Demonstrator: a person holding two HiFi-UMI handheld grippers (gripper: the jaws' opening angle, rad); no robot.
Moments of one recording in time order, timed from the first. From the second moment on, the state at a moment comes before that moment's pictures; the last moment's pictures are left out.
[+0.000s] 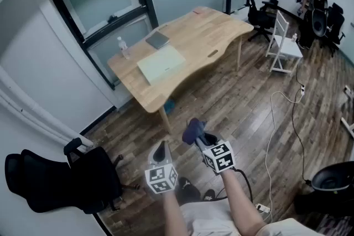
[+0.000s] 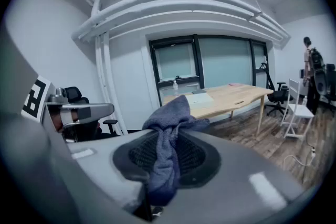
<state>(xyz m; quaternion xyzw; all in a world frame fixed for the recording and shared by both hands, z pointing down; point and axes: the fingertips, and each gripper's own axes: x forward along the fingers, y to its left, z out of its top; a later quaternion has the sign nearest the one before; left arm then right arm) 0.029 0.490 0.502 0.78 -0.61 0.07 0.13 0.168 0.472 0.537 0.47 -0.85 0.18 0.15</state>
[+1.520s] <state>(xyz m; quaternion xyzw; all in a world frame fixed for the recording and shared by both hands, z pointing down) -0.068 0.255 0.523 0.82 -0.54 0.04 0.16 0.100 0.285 0.537 0.53 -0.81 0.22 0.10</state>
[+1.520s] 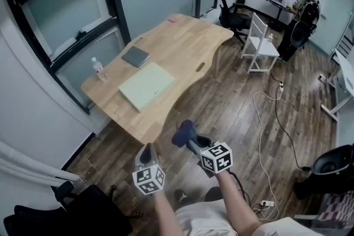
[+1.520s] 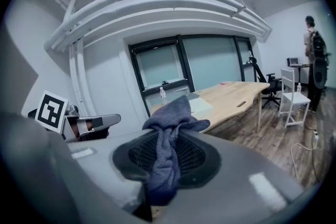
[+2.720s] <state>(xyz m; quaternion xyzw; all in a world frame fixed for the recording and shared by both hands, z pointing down) -0.140 0.099 0.483 0.76 -0.64 0.06 0.11 0.062 0.071 0.488 0.45 -0.87 0.16 0.10</state>
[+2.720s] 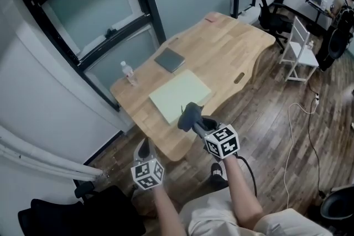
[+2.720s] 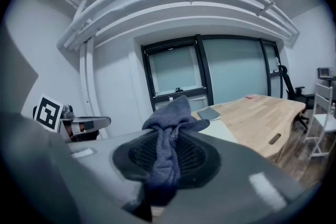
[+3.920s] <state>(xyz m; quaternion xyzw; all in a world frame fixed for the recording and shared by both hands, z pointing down) -0.046 -0.003 0.522 0.74 -0.65 0.11 0.12 0.139 -0.053 0.546 0.40 -0.88 0.23 0.12</state>
